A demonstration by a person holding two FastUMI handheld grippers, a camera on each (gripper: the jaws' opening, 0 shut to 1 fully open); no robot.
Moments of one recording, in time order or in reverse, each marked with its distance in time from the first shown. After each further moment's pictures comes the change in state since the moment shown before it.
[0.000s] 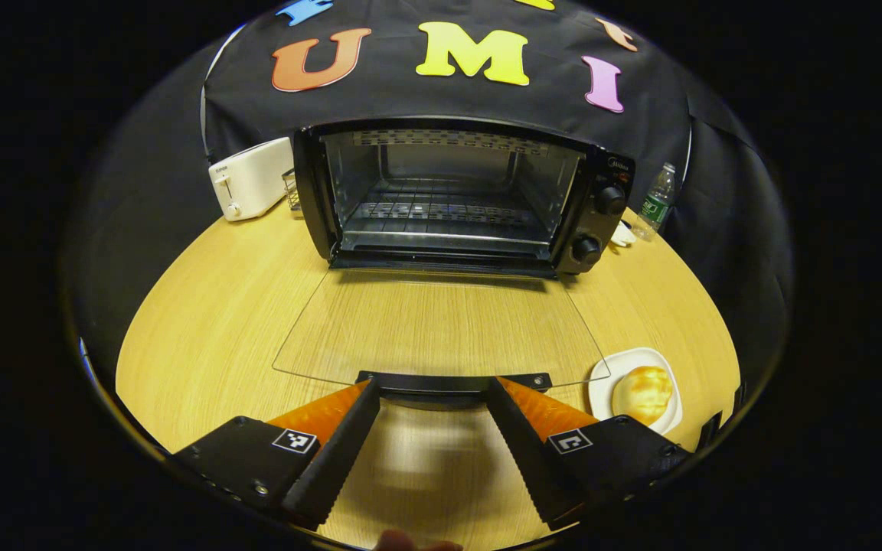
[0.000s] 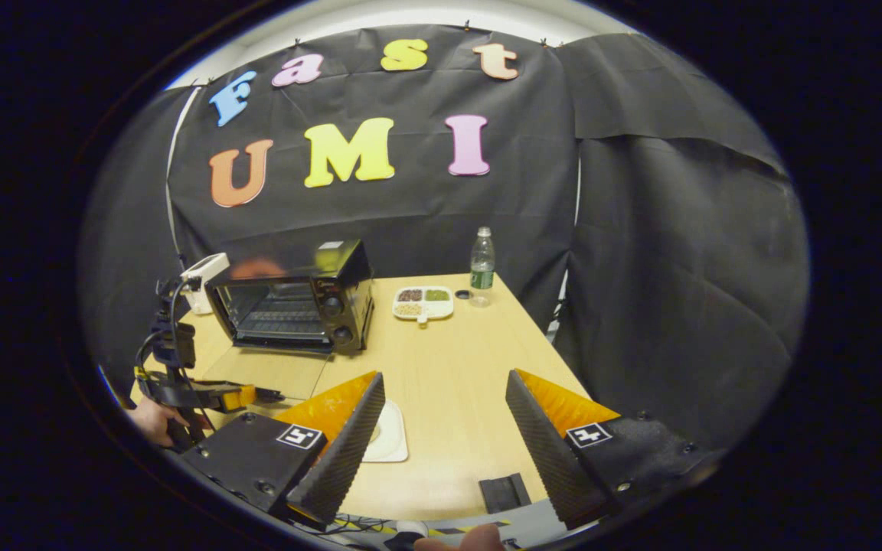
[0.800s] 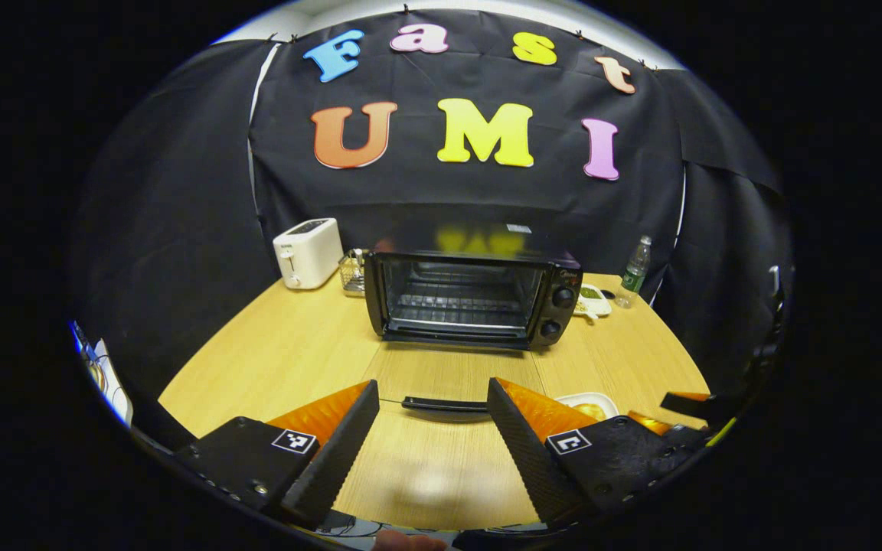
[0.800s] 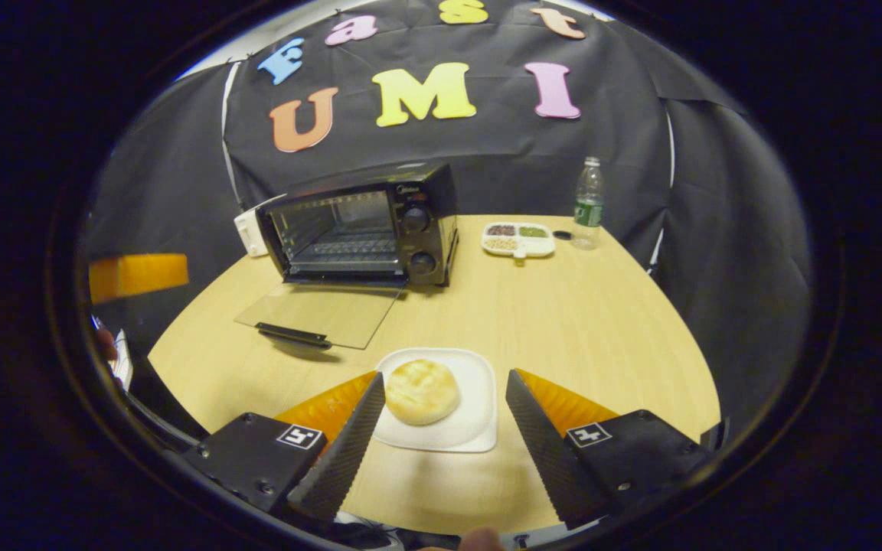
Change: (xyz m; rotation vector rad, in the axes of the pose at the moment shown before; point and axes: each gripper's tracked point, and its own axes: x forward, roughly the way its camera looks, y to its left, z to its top) left arm -0.152 0.000 0.067 -0.015 -0.283 0.108; right arm 0.092 0.096 -0.103 -0.076 0.172 0.282
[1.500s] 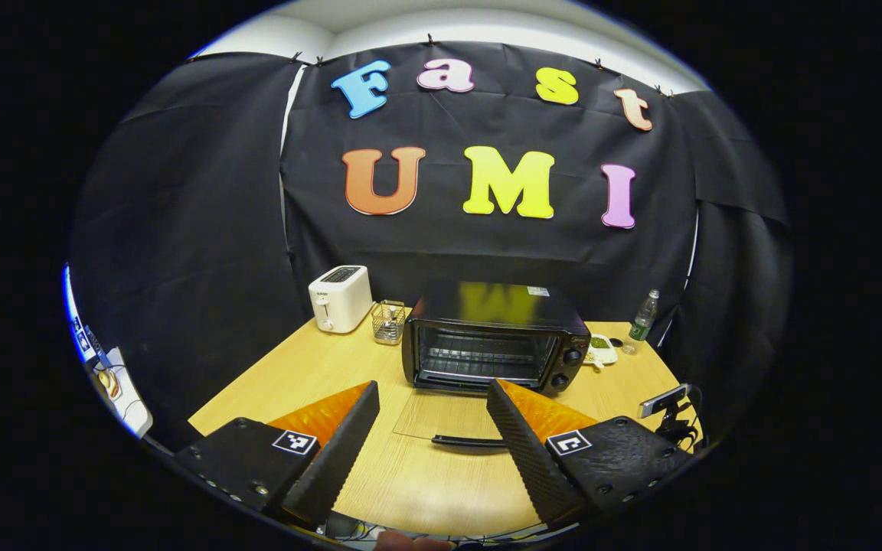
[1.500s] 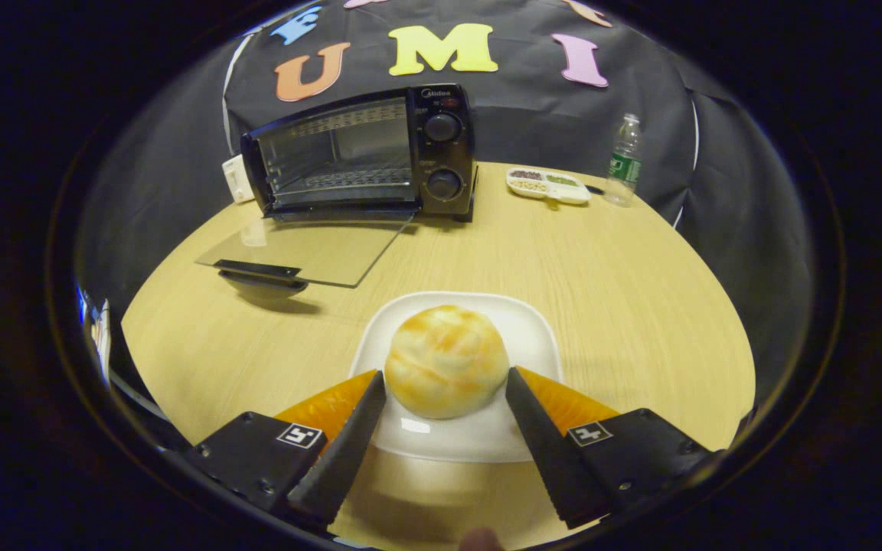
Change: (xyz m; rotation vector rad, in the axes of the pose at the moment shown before) left arm -0.024 0.036 0.060 -0.038 -0.094 0.050; right arm 0.069 0.014 -0.057 -0.049 0.122 -0.060
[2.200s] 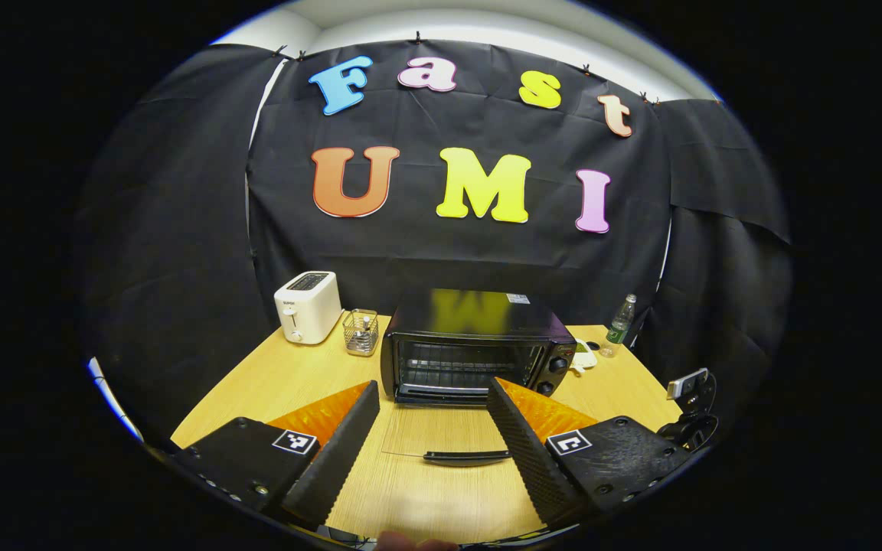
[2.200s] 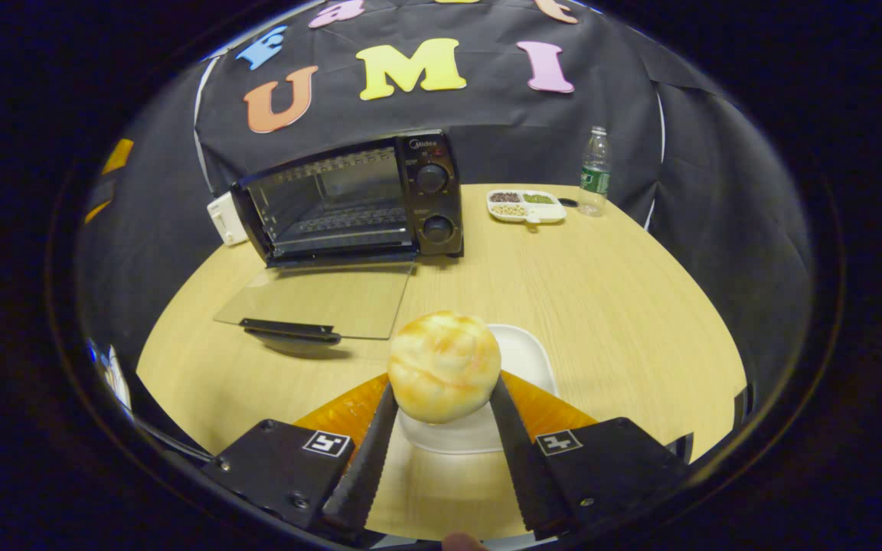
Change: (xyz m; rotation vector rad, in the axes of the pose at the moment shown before) left arm 0.025 0.005 0.025 0.001 -0.037 -0.158; right arm -0.051 0.034 0.044 0.165 -0.053 -0.032
